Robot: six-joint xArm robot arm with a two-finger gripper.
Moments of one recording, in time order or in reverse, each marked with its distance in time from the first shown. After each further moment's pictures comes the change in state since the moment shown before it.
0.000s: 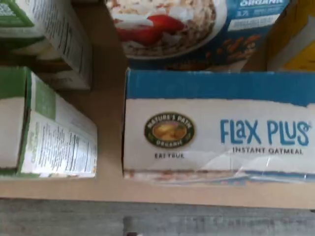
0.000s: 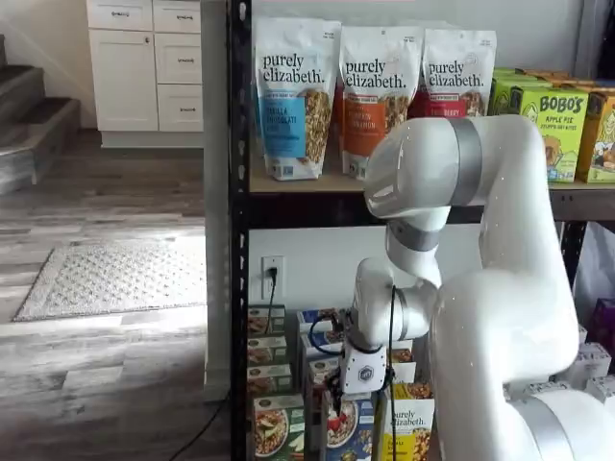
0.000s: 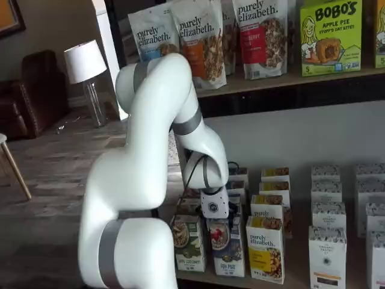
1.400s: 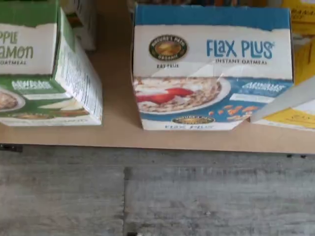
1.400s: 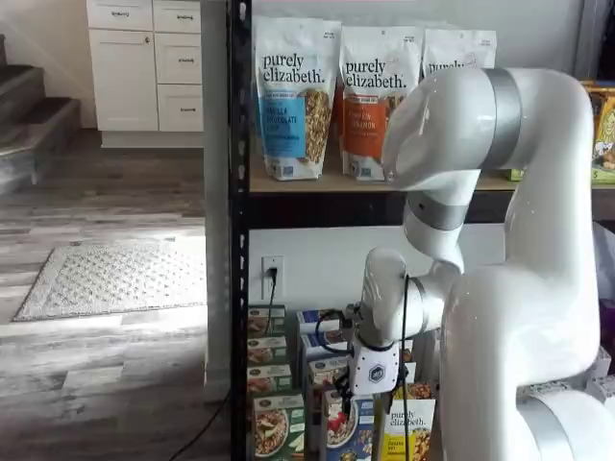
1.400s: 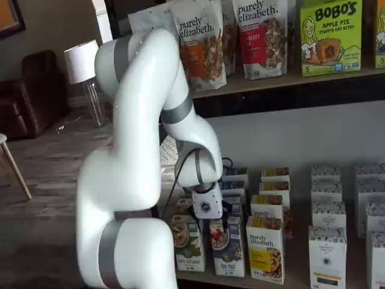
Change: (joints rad) arm 0.002 -0.268 0.300 -0.111 -0.025 0.110
